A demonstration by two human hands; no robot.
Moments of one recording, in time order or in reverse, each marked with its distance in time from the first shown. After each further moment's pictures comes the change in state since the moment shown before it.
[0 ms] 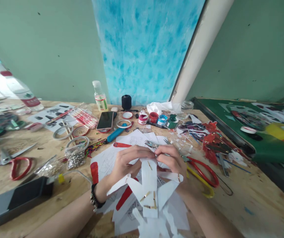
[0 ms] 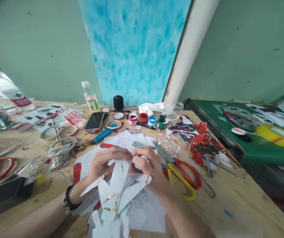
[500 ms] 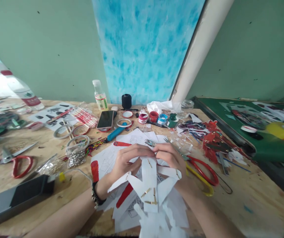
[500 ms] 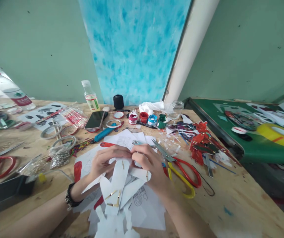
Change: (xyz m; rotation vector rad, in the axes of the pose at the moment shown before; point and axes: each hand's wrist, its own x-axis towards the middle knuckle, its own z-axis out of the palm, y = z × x) left_hand -0.002 -0.005 0.001 0.044 -0.011 0.010; right_hand 0.000 0.003 -0.005 0.071 -0.091 0.064
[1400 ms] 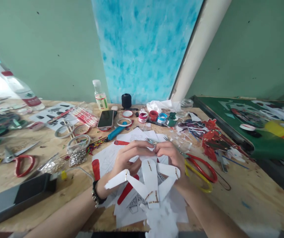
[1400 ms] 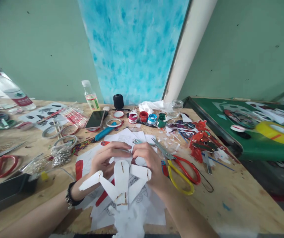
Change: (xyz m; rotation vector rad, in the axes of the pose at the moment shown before) left_hand 0.002 0.015 -0.005 0.028 -0.037 0.009; right_hand -0.003 -0.003 0.004 0.254 0.056 0.142
